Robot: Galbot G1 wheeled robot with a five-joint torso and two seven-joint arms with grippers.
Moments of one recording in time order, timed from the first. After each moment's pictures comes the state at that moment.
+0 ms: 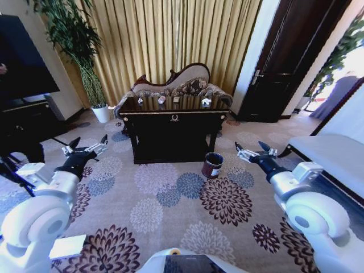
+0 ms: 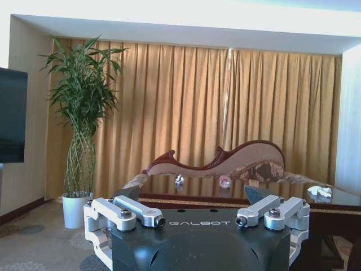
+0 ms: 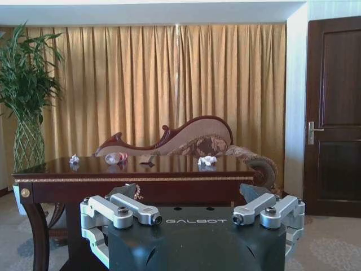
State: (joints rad) left arm 1.43 -0.94 -0.90 -2.50 -0.89 0.50 -0.40; right arm -1.51 0.87 0.88 2.47 0.89 -0.46 0.34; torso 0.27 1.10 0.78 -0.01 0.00
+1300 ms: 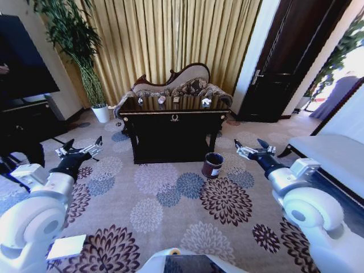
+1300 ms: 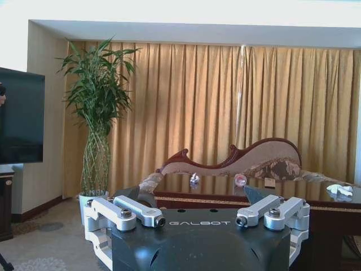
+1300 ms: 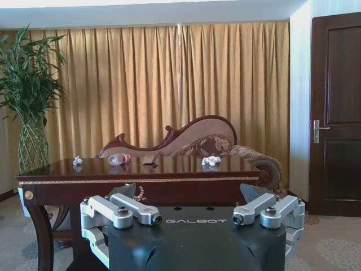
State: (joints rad) left arm 1.46 -0.95 -0.96 -2.48 -0.89 0.50 -0.40; right arm -1.45 0.87 0.83 2.43 0.90 -0.46 0.33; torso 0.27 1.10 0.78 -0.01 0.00
